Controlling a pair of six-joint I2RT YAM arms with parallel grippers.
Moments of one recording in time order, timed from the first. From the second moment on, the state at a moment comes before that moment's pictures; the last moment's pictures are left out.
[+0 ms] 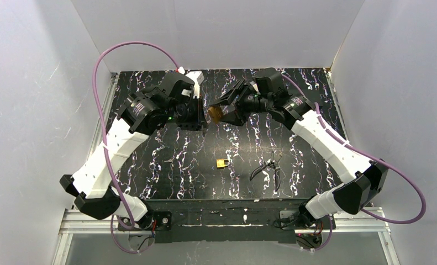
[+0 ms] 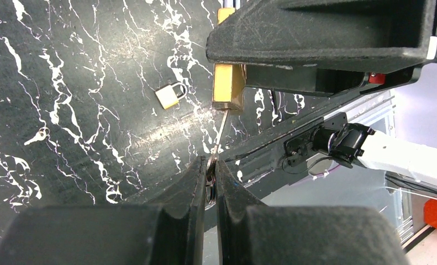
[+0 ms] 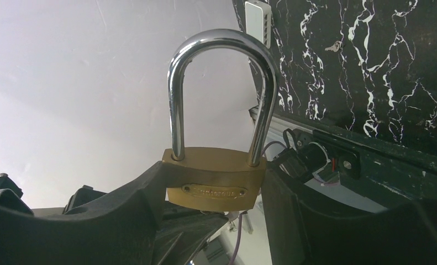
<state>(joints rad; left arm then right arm) -0.78 1.42 1.88 -1.27 -0.01 -0.56 0.69 1.44 1.51 -0.60 -0.42 1.44</state>
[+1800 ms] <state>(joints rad) -1.00 0.99 1.25 -0.64 -0.15 1.03 0.66 1.63 1.80 -1.35 -0.47 1.74</state>
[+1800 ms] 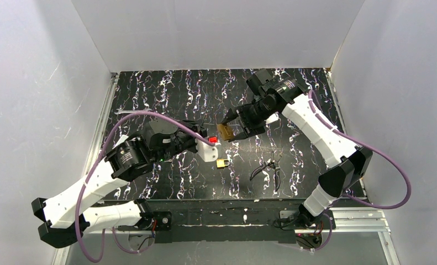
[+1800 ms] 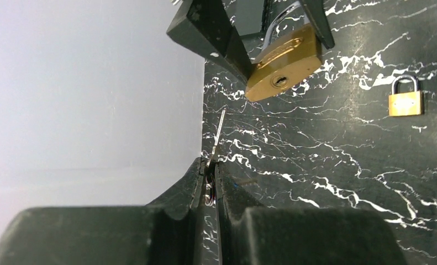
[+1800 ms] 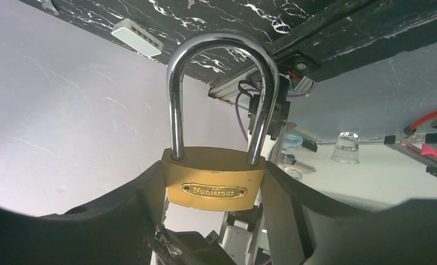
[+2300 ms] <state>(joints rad) -1.05 0.98 1.16 -0.63 -0.19 1.32 0.66 1.58 1.70 -1.25 -0.54 1.86</state>
